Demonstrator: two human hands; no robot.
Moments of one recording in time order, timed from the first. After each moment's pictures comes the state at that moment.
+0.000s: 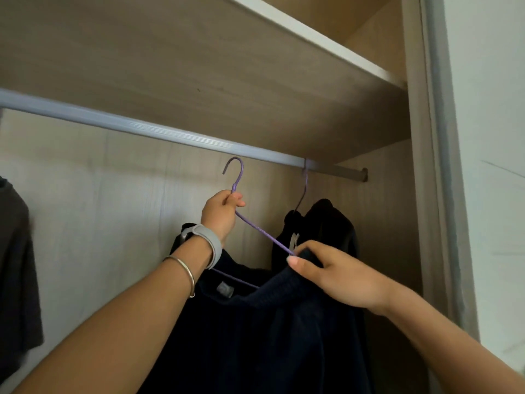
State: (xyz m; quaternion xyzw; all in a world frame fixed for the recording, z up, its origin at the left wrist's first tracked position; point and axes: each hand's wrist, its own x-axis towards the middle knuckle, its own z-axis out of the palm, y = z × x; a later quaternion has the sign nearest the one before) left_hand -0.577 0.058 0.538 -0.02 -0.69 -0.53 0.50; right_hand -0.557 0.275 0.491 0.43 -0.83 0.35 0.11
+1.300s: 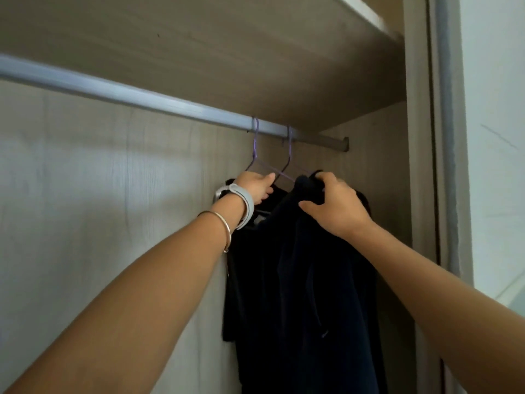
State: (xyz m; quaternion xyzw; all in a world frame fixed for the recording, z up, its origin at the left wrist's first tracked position) left_hand -0.640 0.105 0.547 -0.03 -0.80 -0.52 0.30; right_hand -0.612 0.265 0.514 0.21 -0.86 0.33 0.33
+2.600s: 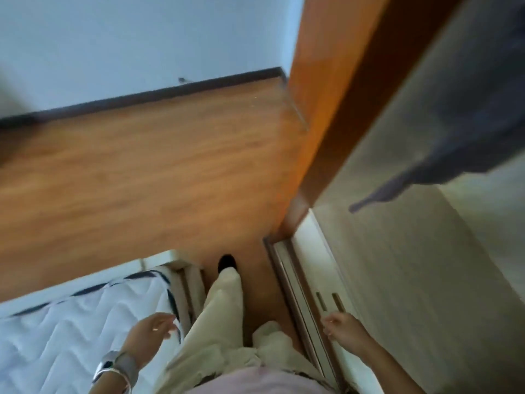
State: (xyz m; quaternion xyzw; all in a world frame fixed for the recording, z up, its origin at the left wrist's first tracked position) left_hand -0.004 0.379 -0.096 0.85 -0.14 -0.47 0.20; right_hand -0.330 0.176 -0.078 0.58 -0.61 -0.20 -0.50
